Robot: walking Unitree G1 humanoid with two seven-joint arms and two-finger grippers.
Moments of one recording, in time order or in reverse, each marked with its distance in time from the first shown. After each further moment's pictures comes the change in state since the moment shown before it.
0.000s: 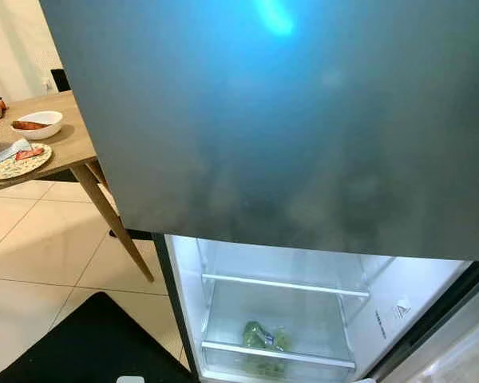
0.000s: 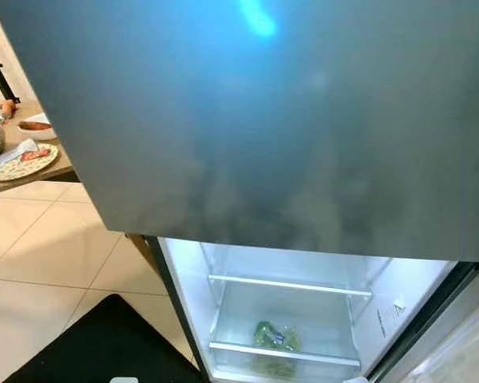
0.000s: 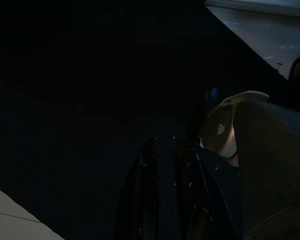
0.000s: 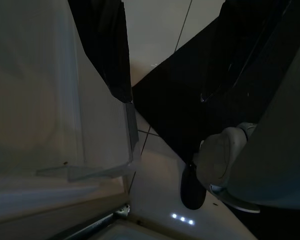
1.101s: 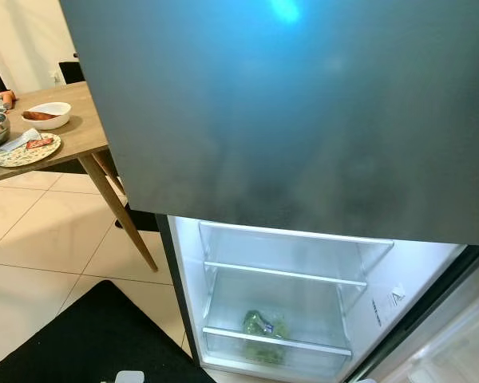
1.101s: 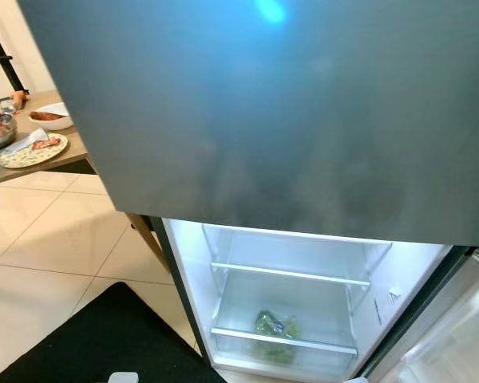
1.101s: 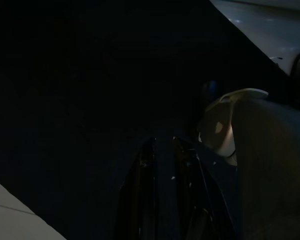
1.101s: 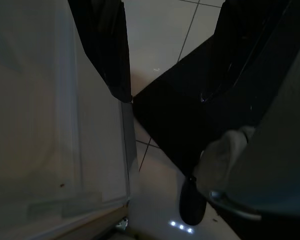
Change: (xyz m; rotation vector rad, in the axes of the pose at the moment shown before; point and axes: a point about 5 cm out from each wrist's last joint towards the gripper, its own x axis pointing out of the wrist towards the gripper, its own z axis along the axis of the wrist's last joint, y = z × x) left arm 0.001 0.000 0.006 -0.004 -0.017 0.003; right arm 0.000 0.002 -0.004 0.003 0.010 0.005
